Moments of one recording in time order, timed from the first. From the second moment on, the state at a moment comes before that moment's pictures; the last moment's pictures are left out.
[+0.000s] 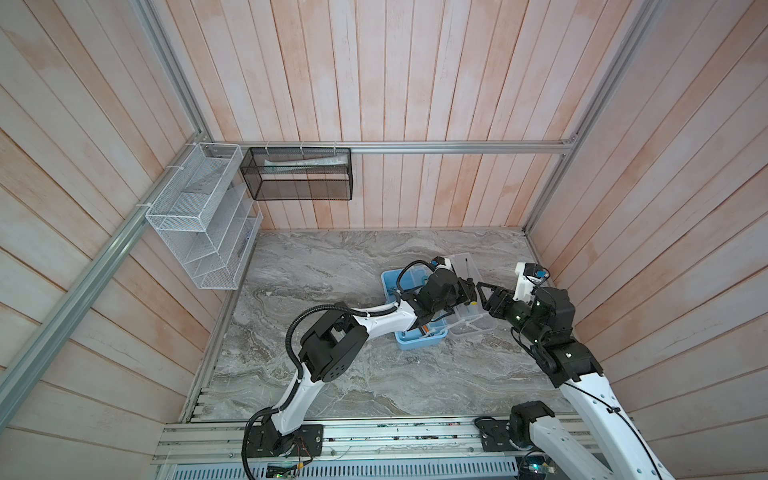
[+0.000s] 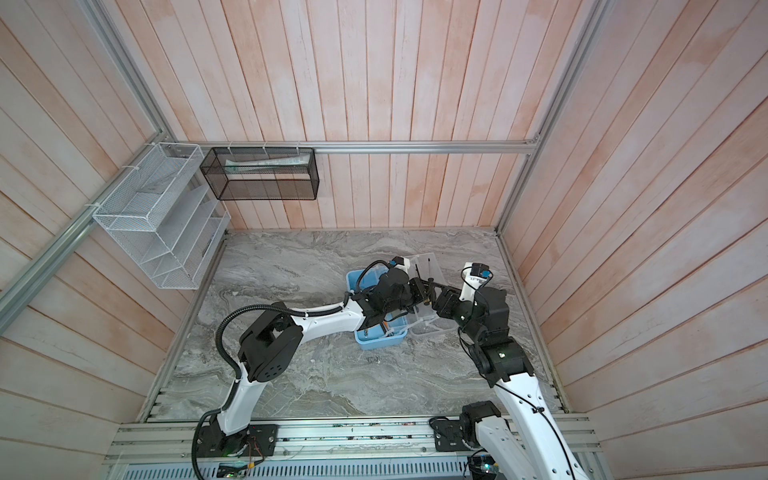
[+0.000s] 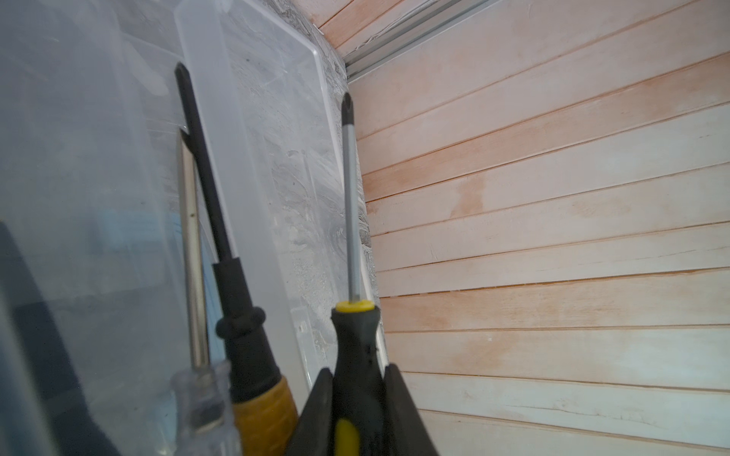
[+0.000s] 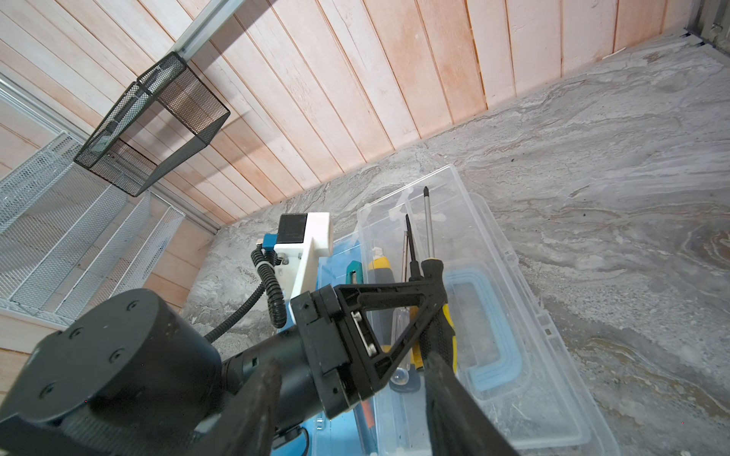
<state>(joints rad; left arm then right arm) -0.94 2.19 1.61 0.25 0.06 -1.14 0.22 0.73 0.70 -0.28 -0.18 0.55</state>
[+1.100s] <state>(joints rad) -0.93 2.21 1.66 0.22 0.10 -1.16 0.21 0.79 0.70 -0.24 -0.20 0.56</state>
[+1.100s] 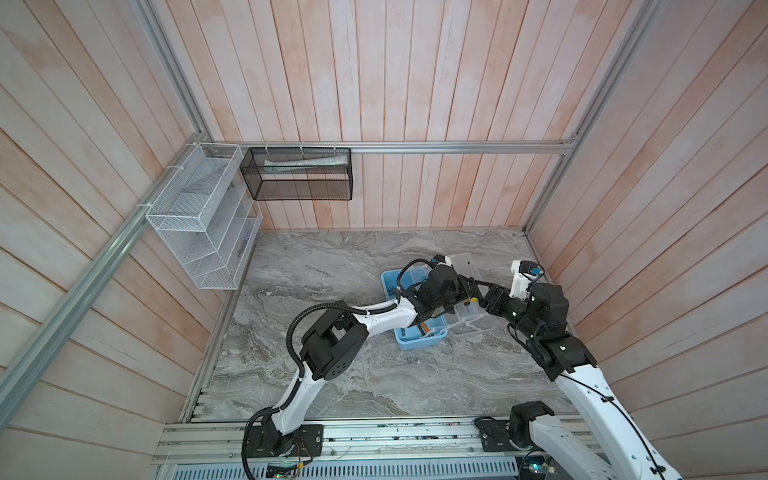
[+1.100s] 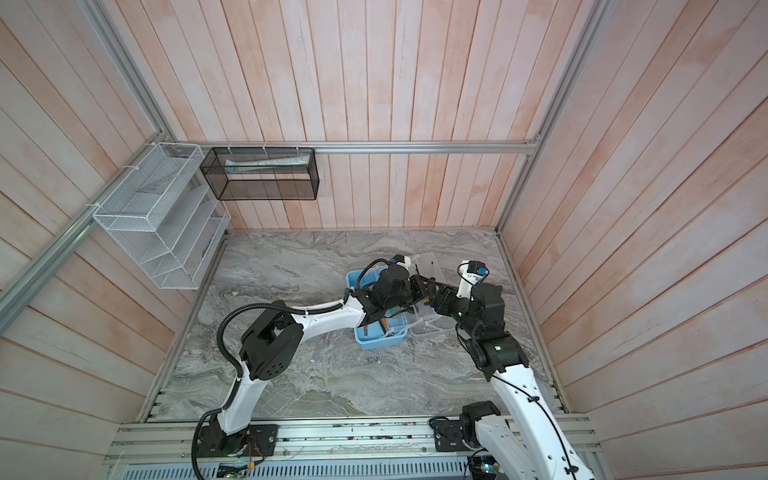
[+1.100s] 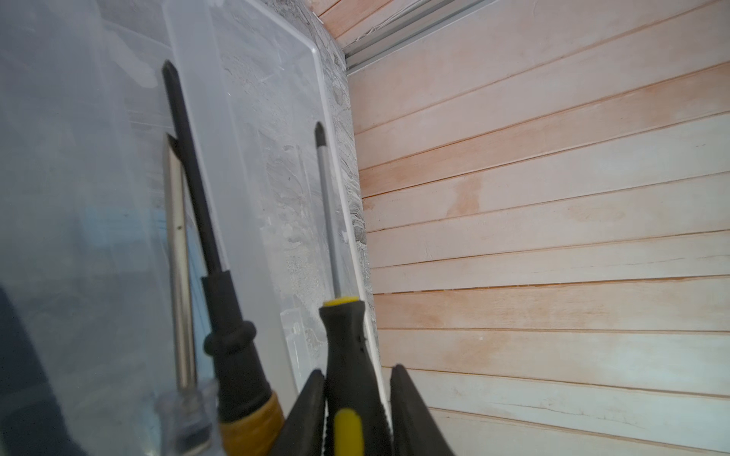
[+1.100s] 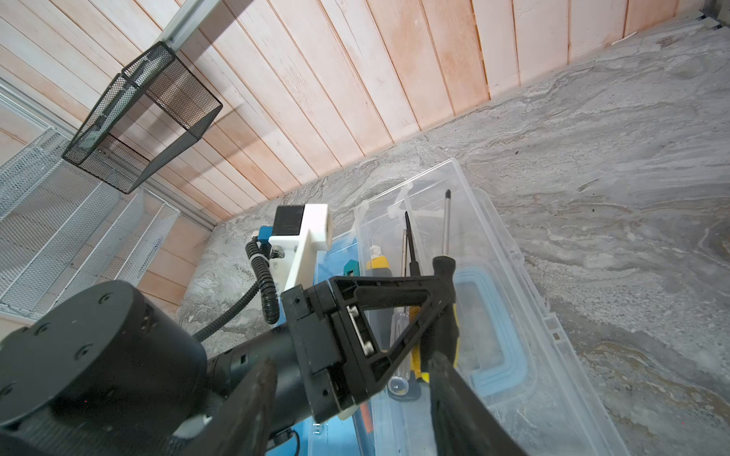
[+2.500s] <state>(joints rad) -0.76 1.45 0.96 -0.39 -0.16 -0.60 0.30 0.89 0.73 -0.34 -0.13 0.50</state>
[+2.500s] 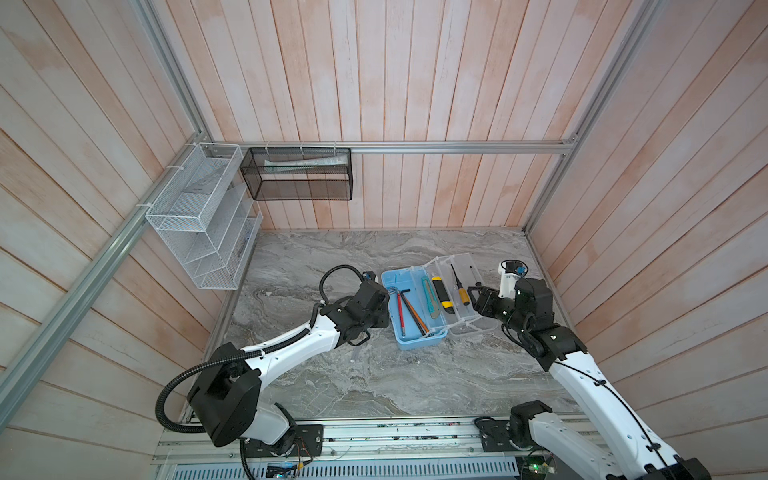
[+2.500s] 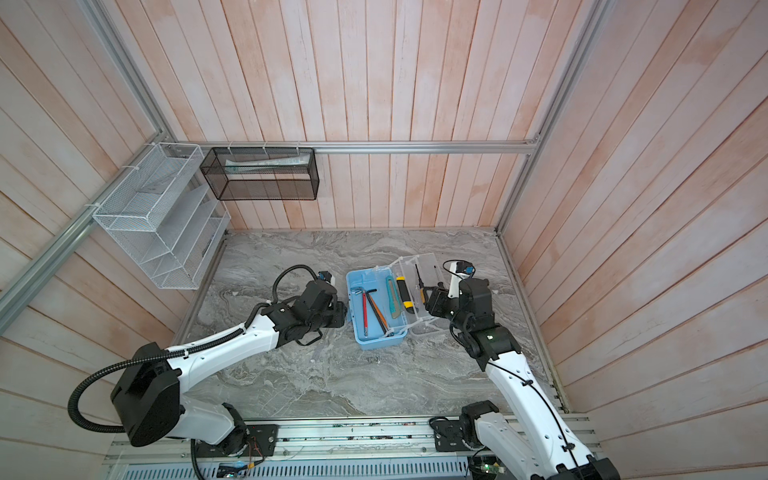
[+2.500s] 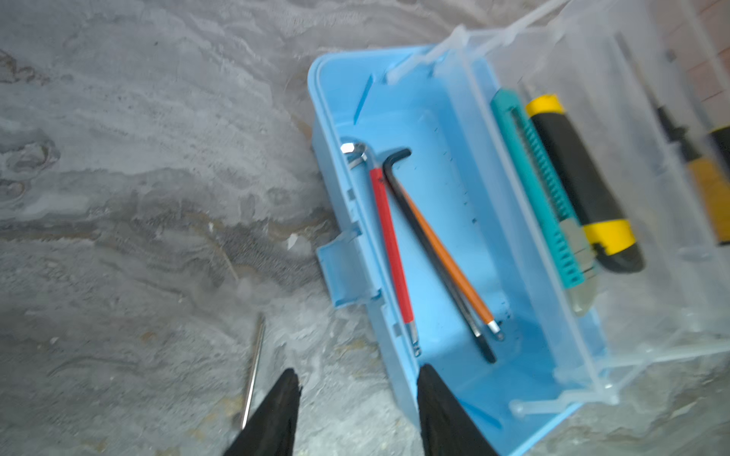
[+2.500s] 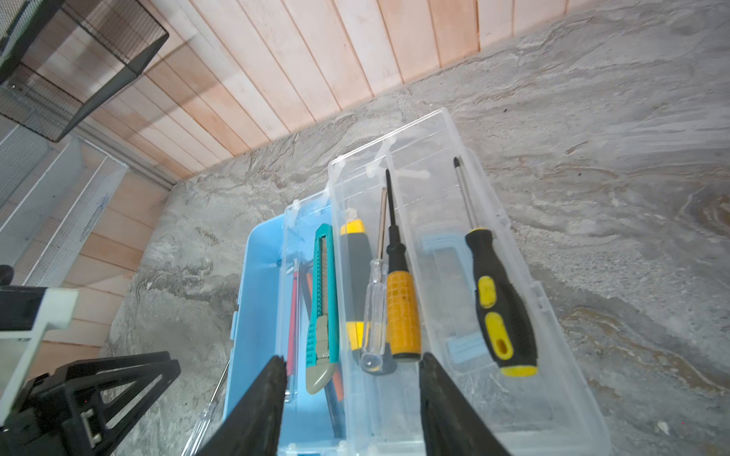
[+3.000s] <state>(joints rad) -0.76 1.40 0.82 -0.58 -0.19 -0.64 0.38 0.94 0.73 -0.33 -0.12 0.55</state>
